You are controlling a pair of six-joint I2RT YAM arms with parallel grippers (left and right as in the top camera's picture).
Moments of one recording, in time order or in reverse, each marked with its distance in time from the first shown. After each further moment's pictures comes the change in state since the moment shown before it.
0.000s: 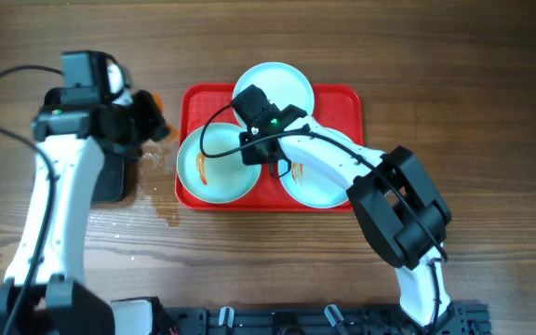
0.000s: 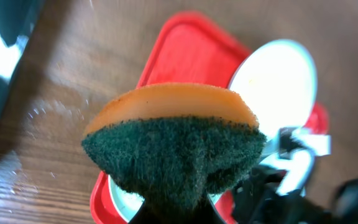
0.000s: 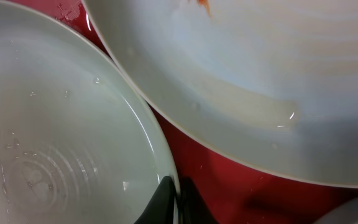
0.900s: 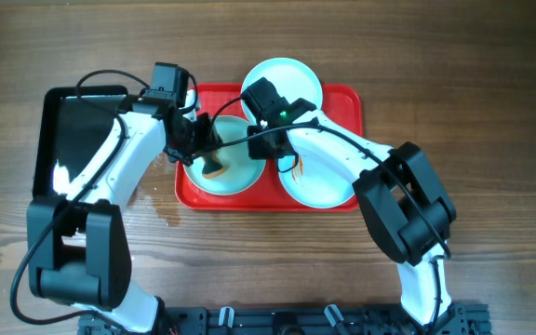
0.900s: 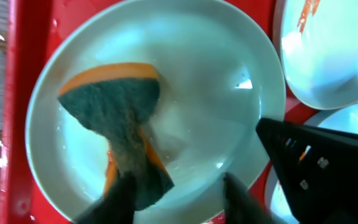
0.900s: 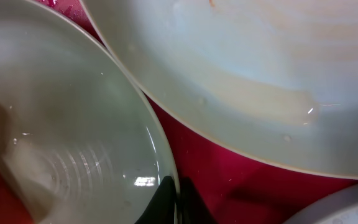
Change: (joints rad) left arm -0.224 0.239 -0.059 0.098 -0.002 -0.003; right arm -0.047 0.000 0.003 -0.015 -0.039 0.023
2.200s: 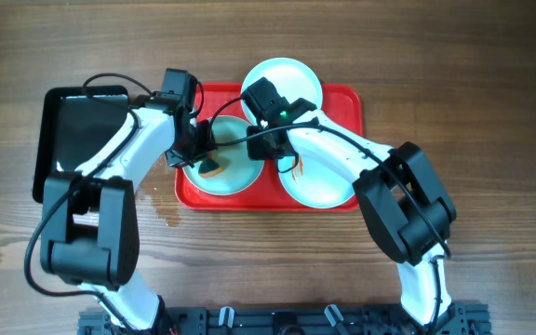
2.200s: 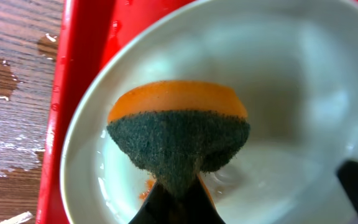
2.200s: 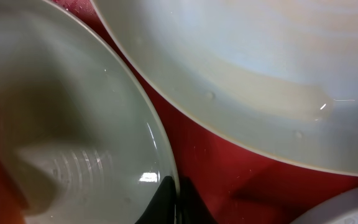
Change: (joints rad) left arm -0.010 0.100 0.001 0.010 -0.146 -0.019; right arm -0.001 0.000 0.000 -0.001 -0.027 0.003
